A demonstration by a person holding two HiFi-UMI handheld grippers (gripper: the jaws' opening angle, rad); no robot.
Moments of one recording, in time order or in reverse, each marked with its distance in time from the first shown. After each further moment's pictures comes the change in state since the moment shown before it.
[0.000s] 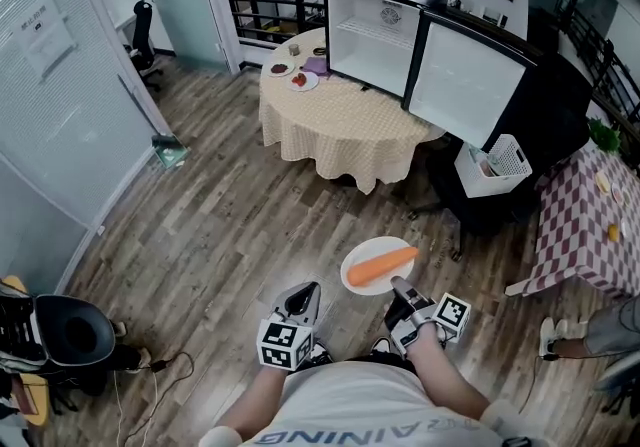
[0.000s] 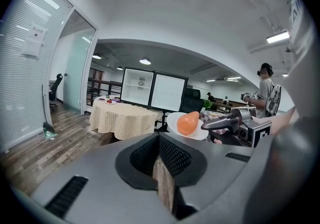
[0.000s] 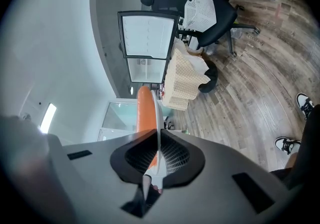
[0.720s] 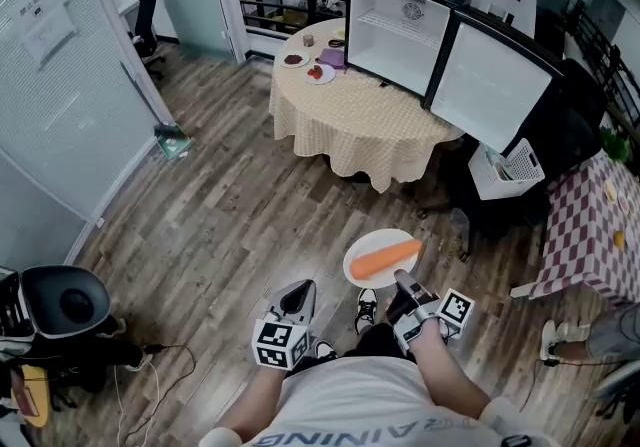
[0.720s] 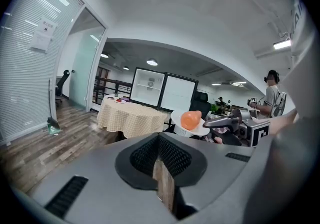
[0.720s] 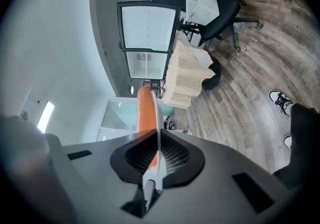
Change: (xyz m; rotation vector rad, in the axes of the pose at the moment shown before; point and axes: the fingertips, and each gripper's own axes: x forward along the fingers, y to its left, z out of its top) left arm -0.010 0.073 -0.005 -0.059 -0.012 0.034; right arm 0.061 0.008 -0.021 -0.004 0.000 0.004
